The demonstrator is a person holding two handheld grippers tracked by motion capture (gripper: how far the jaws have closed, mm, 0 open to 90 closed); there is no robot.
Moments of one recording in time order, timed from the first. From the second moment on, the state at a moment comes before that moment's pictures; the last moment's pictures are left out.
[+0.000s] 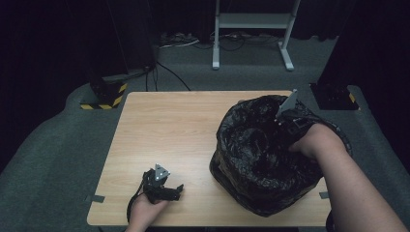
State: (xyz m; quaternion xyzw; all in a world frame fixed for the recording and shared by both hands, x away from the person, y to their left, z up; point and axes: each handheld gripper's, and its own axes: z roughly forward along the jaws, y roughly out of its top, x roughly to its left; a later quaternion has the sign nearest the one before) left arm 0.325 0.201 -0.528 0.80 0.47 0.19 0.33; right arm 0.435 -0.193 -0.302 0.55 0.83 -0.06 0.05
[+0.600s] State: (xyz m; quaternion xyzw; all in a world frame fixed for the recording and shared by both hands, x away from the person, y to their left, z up) left arm 0.326 0.202 -0.528 0.80 0.47 0.19 0.33; right arm 0.473 -0.151 -0.239 0.54 0.83 0.05 0.11
